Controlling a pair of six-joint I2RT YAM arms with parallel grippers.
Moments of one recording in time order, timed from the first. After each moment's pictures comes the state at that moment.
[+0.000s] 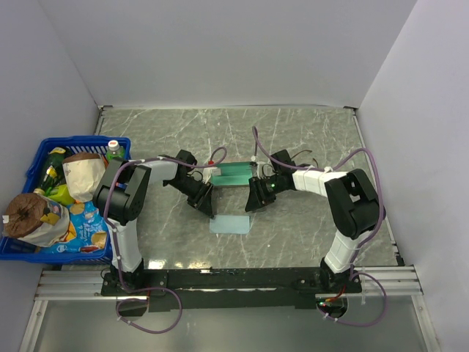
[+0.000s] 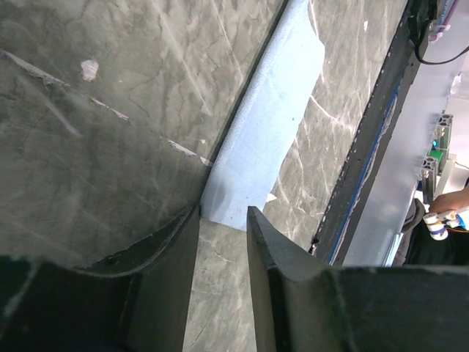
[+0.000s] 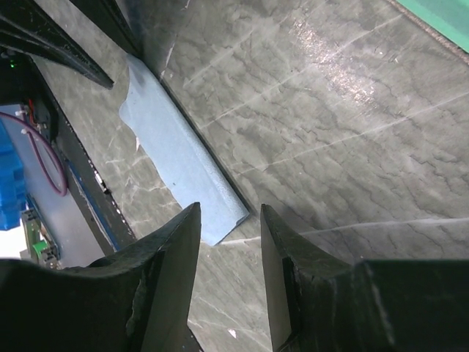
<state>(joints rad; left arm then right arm) -0.38 1.95 1.12 -0.66 0.92 0.34 0.41 1.76 0.93 -0.30 -0.77 0.10</state>
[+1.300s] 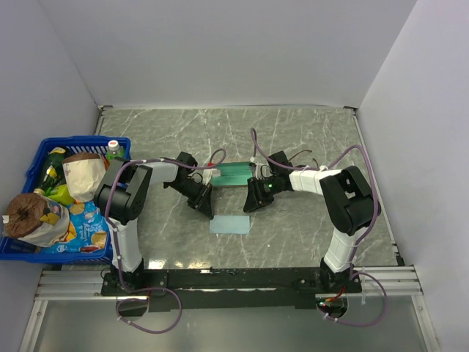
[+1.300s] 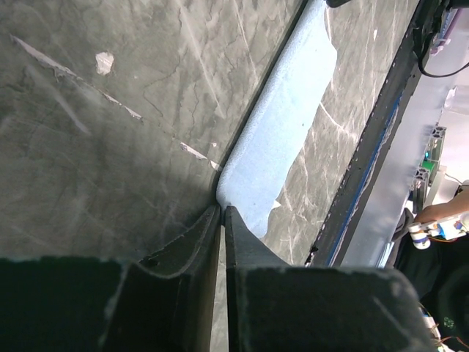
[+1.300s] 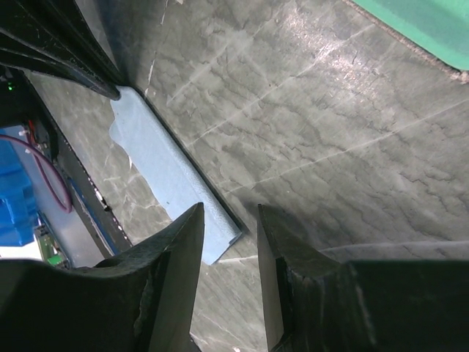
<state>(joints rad) -0.38 1.96 1.09 -0.60 0.91 0.28 0.43 1.81 0.94 -0.25 -0.74 0.18</state>
